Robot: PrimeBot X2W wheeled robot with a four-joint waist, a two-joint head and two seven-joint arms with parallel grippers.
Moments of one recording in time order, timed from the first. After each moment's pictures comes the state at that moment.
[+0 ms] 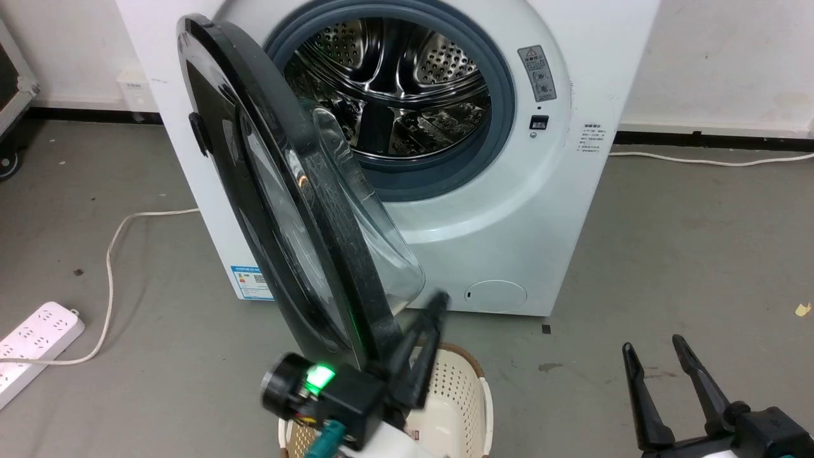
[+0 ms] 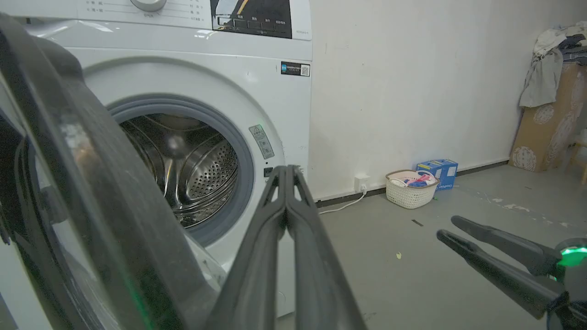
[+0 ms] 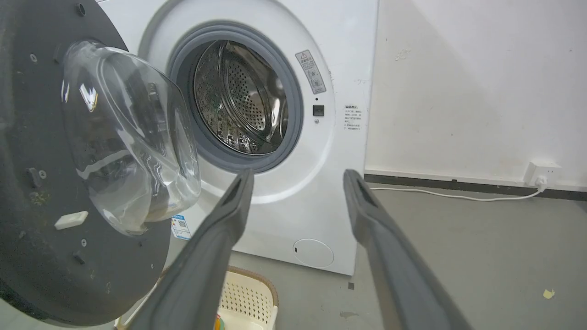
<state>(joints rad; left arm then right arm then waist) -0.08 0.05 -0.47 -0.20 -0.12 0.01 -0.10 0.12 -0.08 0.01 -0.01 0.14 0.13 -0.26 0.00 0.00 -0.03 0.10</state>
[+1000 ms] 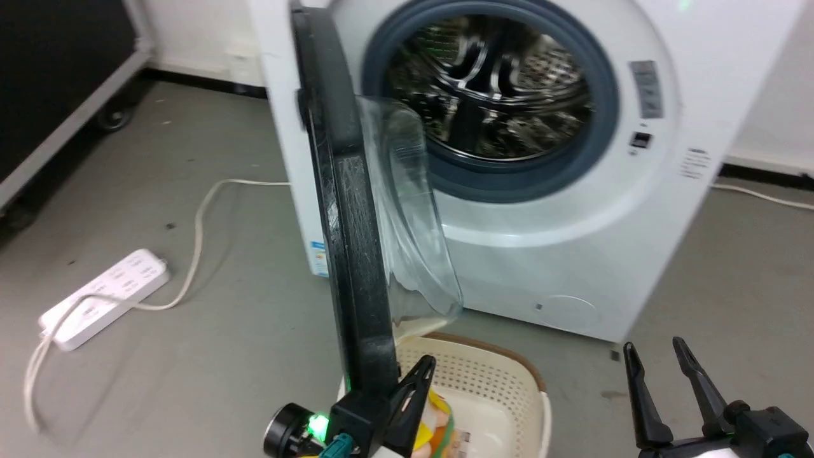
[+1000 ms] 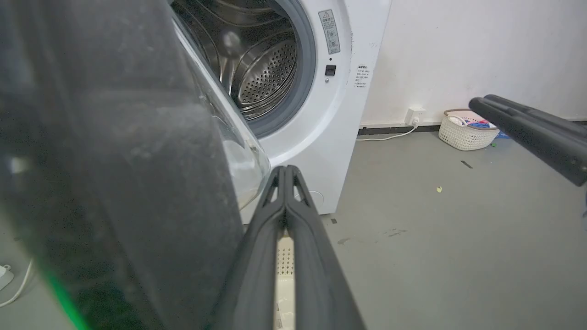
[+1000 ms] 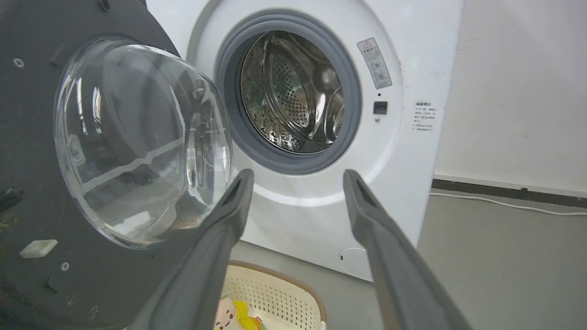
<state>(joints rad) -0.03 0.09 -0.51 0.02 -0.18 0.05 -0.06 0.11 -0.07 0.01 0.01 0.17 0.13 -0.26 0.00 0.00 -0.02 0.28</state>
